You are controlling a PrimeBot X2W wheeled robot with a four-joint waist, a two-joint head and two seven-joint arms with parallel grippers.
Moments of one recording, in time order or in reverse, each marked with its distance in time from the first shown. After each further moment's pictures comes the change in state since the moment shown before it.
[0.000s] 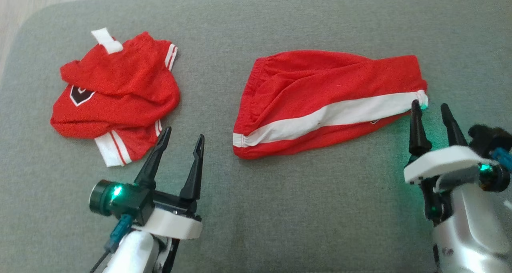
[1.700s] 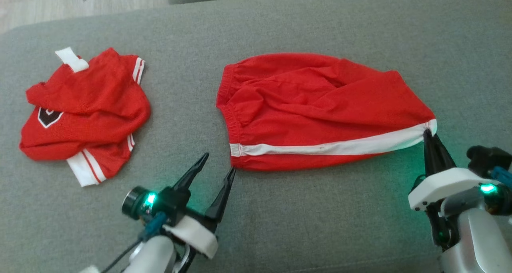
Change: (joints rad) left arm -0.046 -0.046 -0.082 0.237 0.067 -0.147 0.022; right arm 0.108 0.001 -0.043 -0.076 -0.052 0.000 0.130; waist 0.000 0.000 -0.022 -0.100
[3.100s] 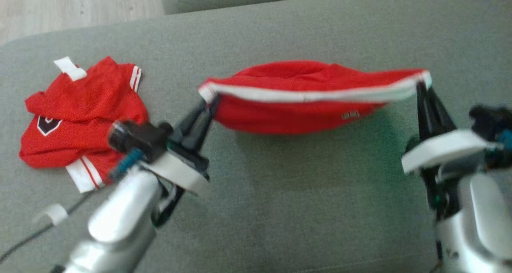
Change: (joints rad) left arm -0.292 0.122 -0.205 -0.020 -0.302 0.012 -0.008; right arm -0.058 0.000 0.079 -0.179 0.049 0.000 0.046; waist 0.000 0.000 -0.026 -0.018
